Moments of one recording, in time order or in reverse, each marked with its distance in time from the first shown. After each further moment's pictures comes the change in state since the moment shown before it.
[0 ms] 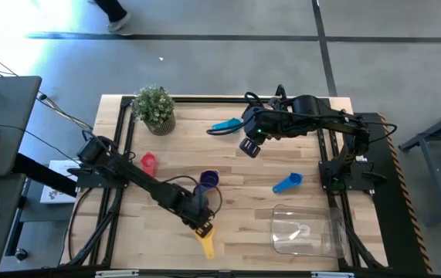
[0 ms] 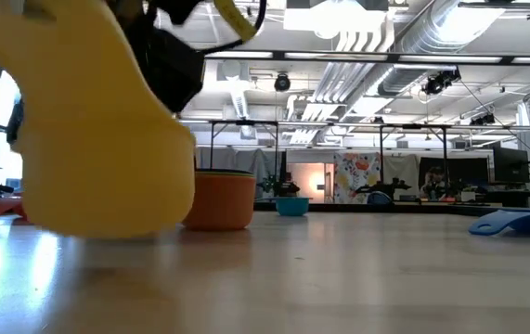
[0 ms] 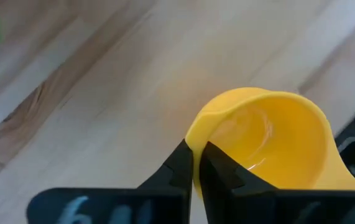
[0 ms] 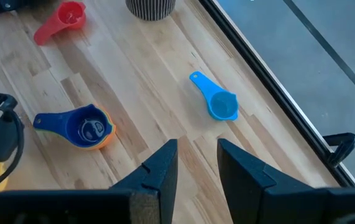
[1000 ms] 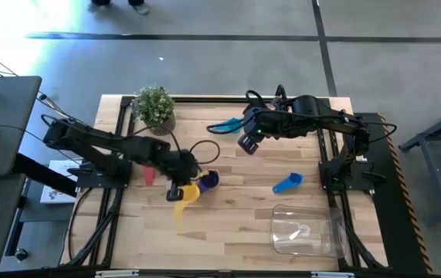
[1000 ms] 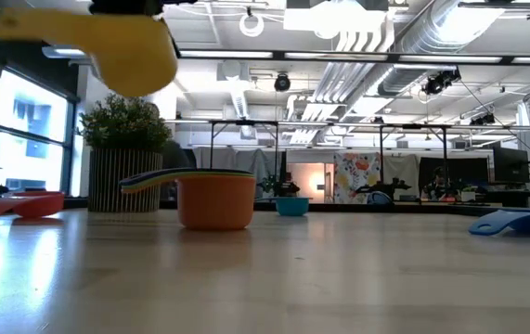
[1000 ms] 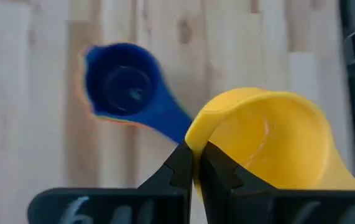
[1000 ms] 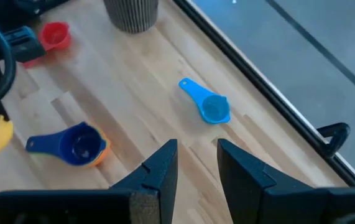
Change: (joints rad) left arm 0.299 -0.437 0.000 -0.372 -0.025 1.149; right arm 0.000 0.001 0.000 0.000 0.061 0.096
